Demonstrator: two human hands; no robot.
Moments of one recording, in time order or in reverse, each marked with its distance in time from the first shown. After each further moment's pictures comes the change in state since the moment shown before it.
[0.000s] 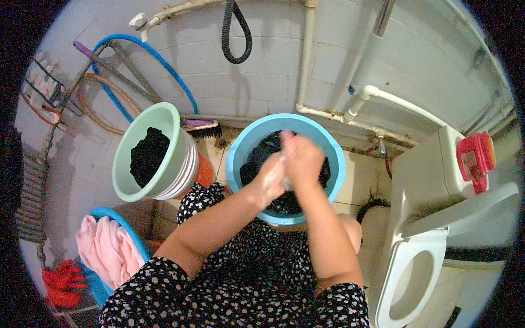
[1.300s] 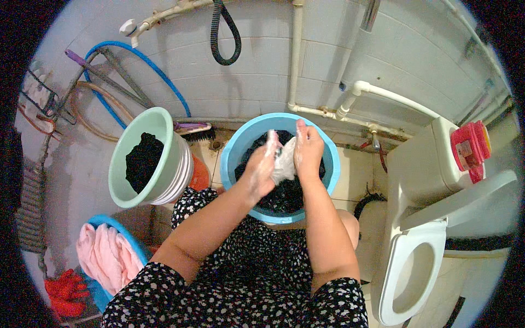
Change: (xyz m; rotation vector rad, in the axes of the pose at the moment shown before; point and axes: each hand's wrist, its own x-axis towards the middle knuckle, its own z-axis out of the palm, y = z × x) left_hand -0.003 0.022 0.026 0.135 0.198 0.042; right_hand 0.018 0.035 0.005 0.472 0.079 0.471
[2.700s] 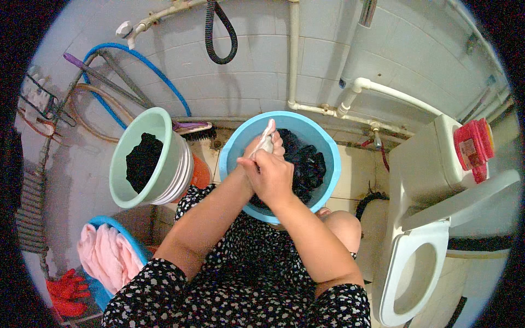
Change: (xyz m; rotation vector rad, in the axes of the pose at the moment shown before) left_hand 0.061 -0.005 -0.064 -0.318 -0.546 -0.102; right_hand -0.070 -0.038 0.011 -0.213 -0.165 -0.762
